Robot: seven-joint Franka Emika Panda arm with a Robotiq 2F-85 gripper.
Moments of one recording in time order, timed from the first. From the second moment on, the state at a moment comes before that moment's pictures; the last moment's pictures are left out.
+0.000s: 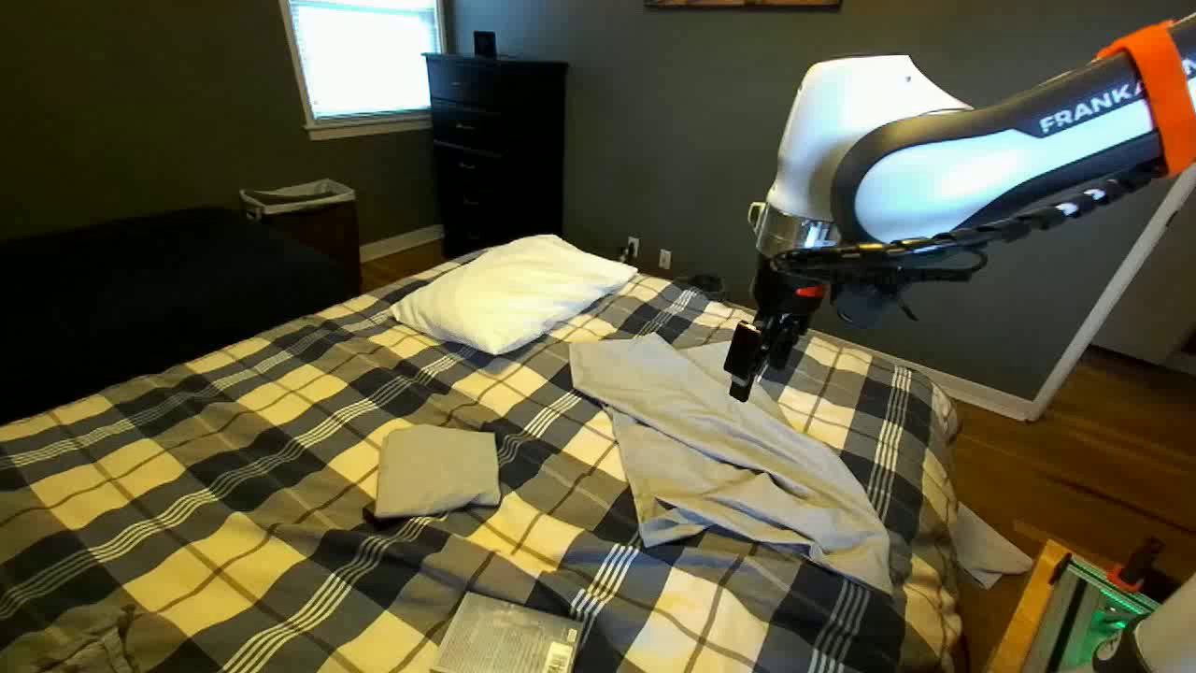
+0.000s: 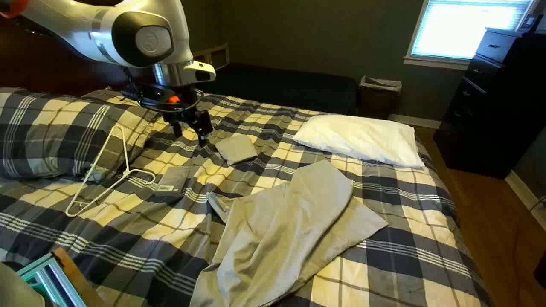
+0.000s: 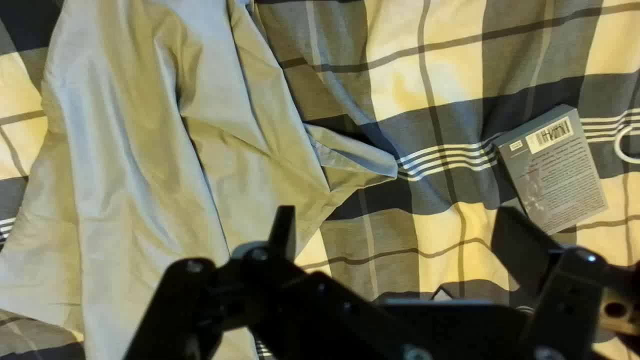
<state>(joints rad) 0.09 -0.32 0.11 -2.52 0.02 2.25 0.06</state>
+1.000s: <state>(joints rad) 0.10 -0.10 0.15 -2.52 -0.14 2.46 0.09</state>
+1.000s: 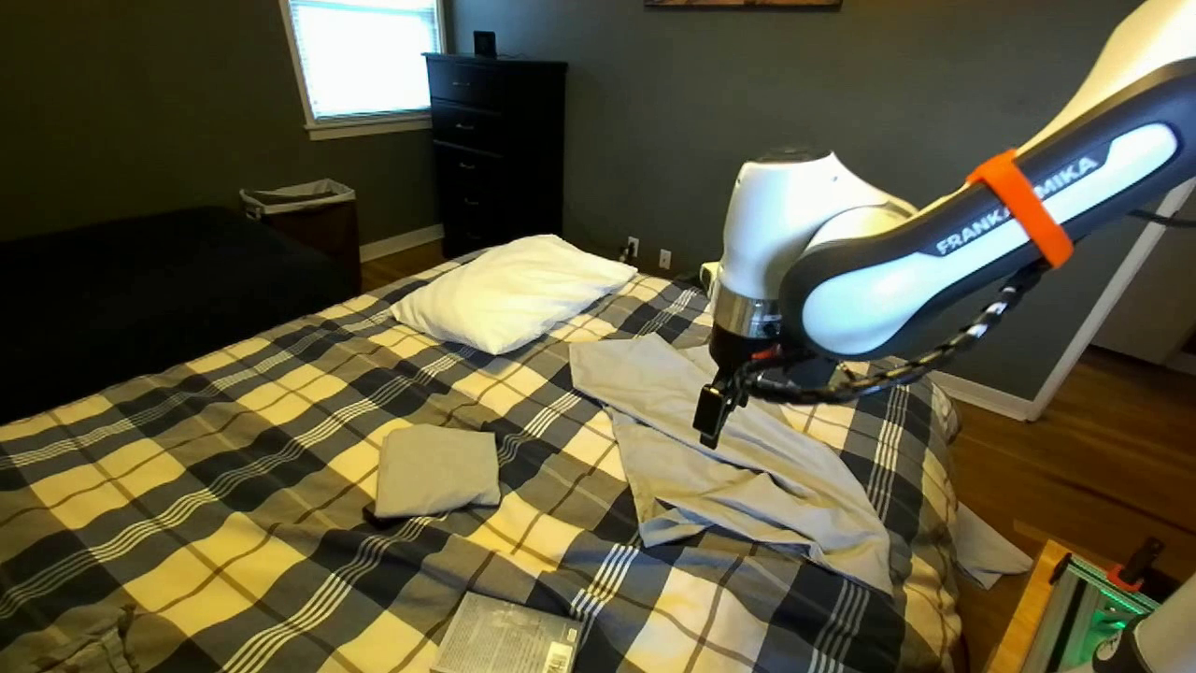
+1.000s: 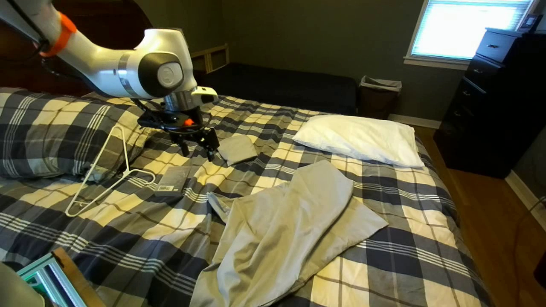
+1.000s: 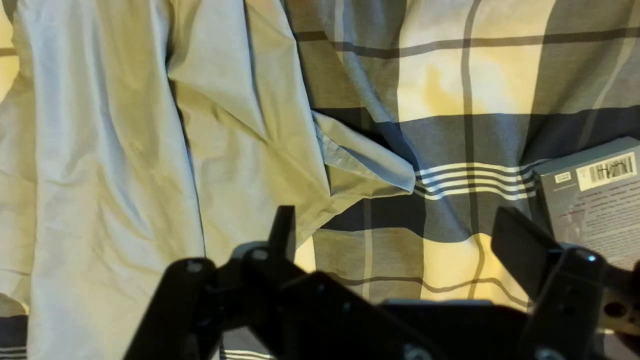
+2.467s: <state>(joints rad) 0.23 0.48 0.05 -2.27 -0.23 2.83 0.34</state>
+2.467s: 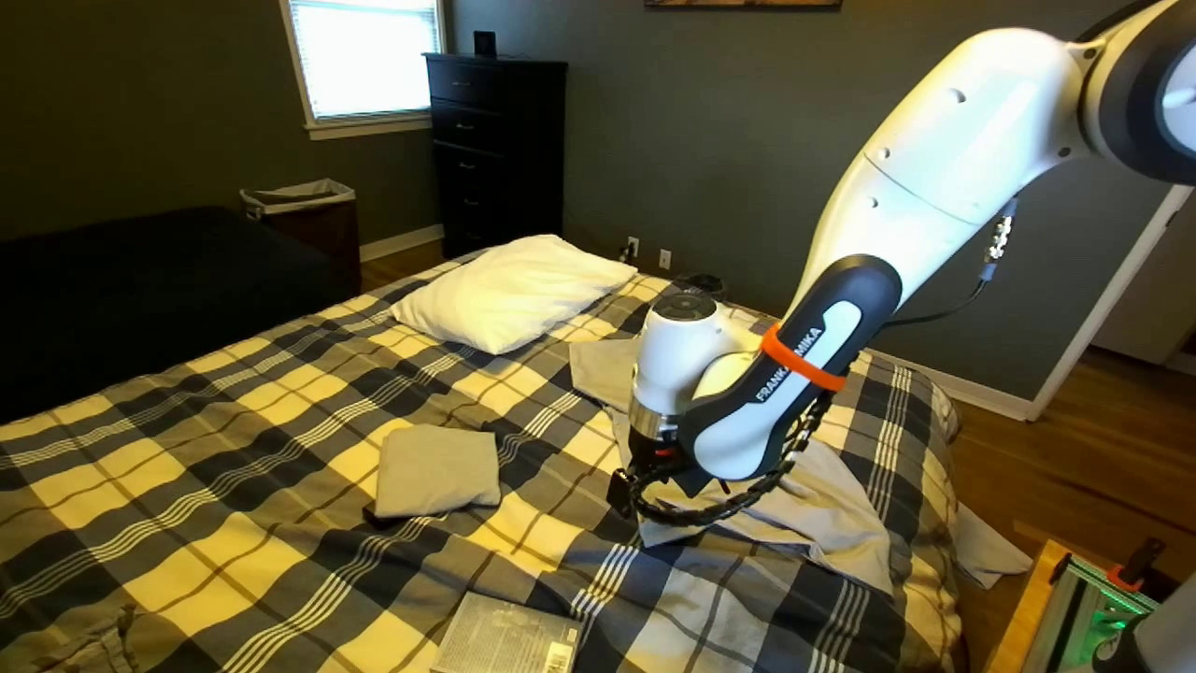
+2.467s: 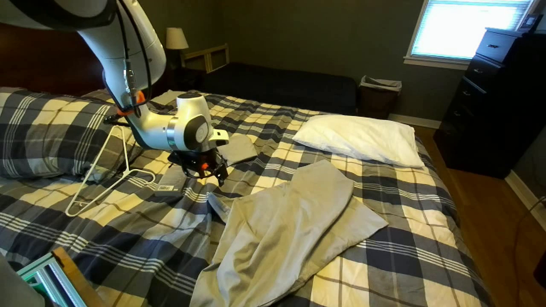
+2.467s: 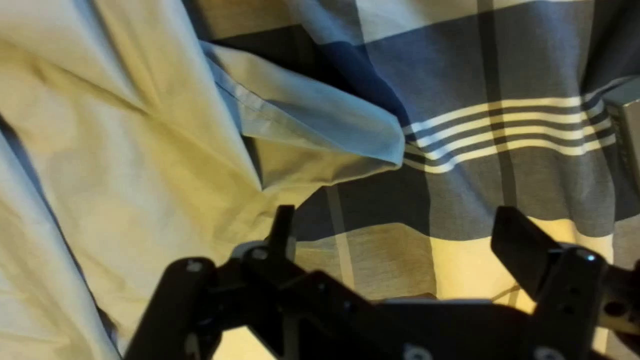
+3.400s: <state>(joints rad) 0.50 0.63 -0.19 -2.20 -0.23 2.79 0.66</state>
